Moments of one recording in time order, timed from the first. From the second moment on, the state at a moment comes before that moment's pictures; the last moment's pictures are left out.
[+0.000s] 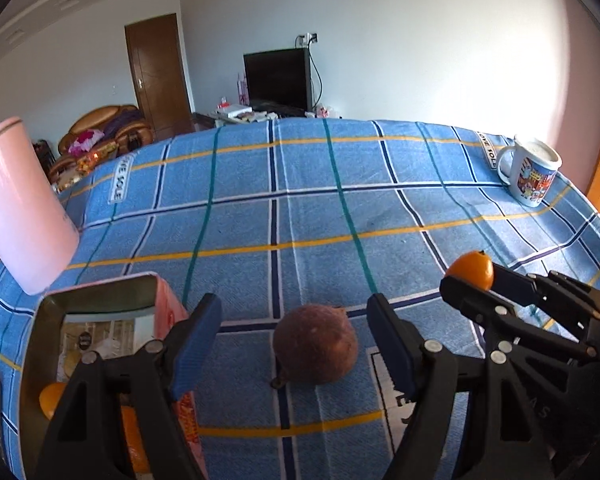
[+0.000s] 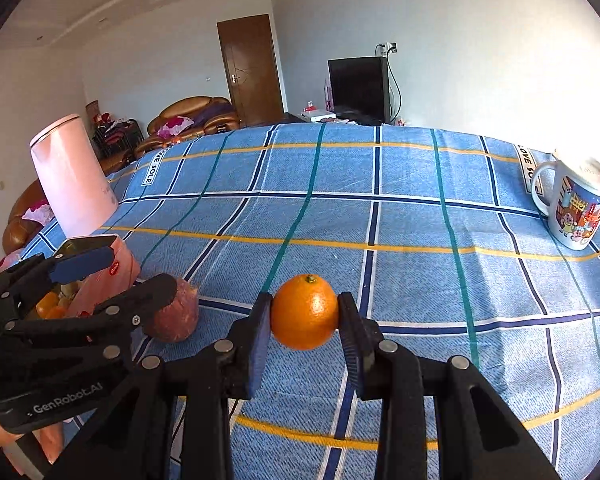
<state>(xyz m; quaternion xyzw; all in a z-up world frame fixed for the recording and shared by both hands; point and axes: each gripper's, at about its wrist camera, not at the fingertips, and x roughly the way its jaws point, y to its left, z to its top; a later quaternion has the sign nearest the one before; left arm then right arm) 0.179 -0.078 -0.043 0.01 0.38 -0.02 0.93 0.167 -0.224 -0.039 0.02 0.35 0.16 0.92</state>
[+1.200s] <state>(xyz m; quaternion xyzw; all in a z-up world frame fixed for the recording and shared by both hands) 0.146 -0.092 -0.047 0.00 0.31 -0.03 0.95 0.132 -0.246 -0.020 0.07 0.24 0.18 0.95</state>
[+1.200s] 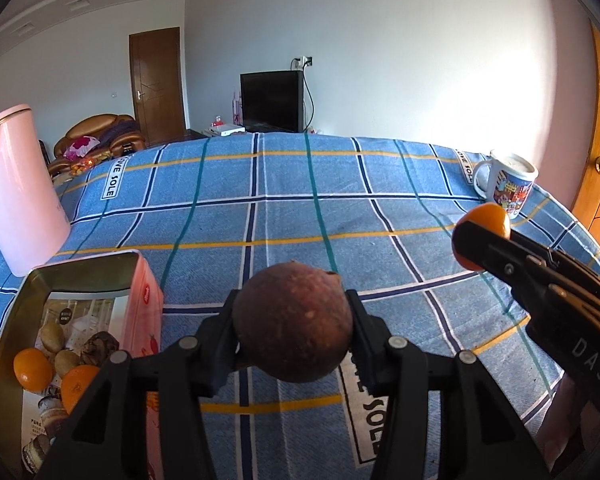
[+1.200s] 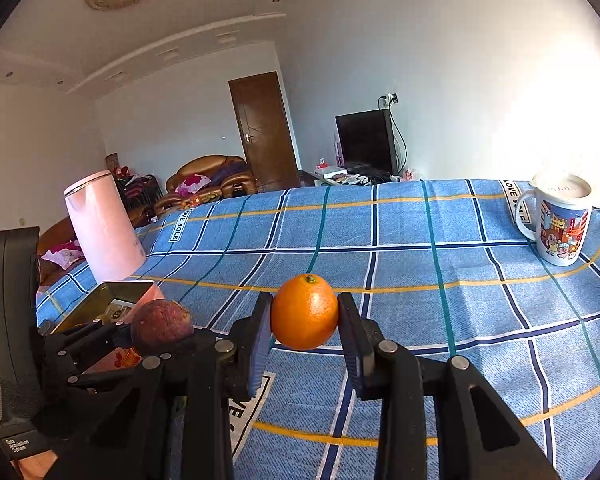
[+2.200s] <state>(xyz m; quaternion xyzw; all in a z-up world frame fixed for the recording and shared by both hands) 0.109 -0.089 -0.032 0.01 0.23 -0.01 0.97 0.095 -0.238 -0.008 0.02 0.16 0.18 0.97</state>
